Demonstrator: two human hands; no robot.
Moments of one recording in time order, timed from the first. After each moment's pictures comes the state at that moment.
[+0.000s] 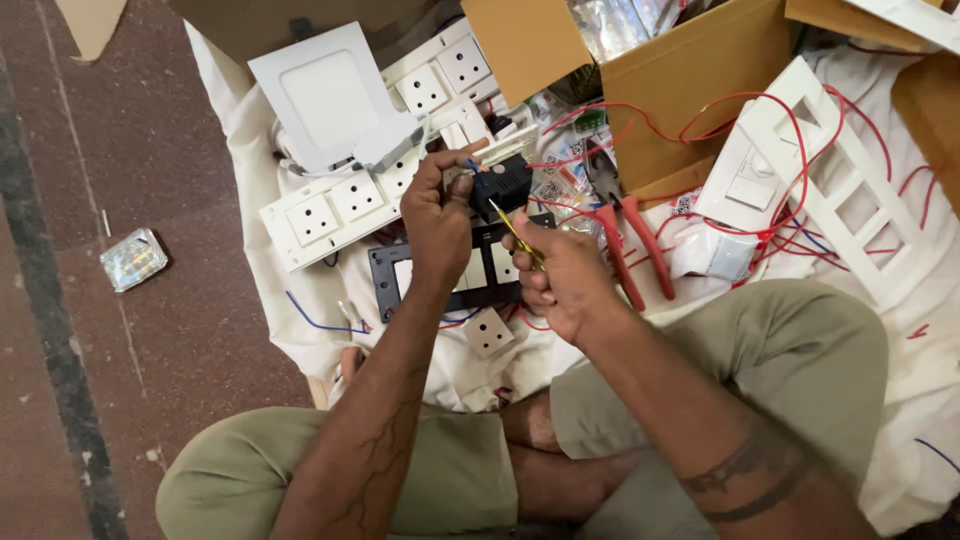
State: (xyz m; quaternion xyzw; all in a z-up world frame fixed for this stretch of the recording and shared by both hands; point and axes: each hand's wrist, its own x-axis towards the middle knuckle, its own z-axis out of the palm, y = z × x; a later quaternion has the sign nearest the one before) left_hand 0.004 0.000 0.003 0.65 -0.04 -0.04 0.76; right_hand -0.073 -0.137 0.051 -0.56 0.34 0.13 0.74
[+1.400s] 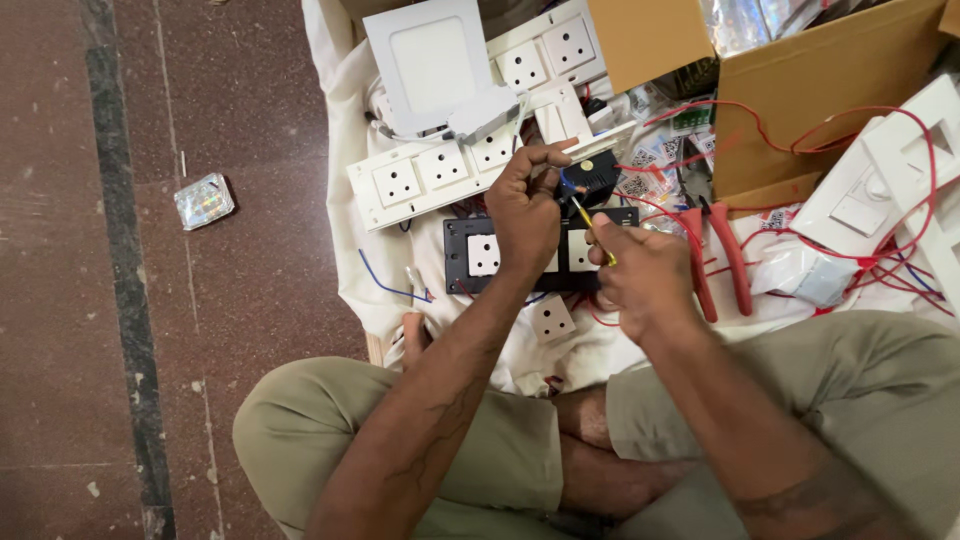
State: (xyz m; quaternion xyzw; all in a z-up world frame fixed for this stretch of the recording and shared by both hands) left_hand -0.010 -0.009 -0.006 0.66 0.01 0.06 0.75; right_hand -0.082 -0.122 0.044 -0.55 0.36 0.12 0.74
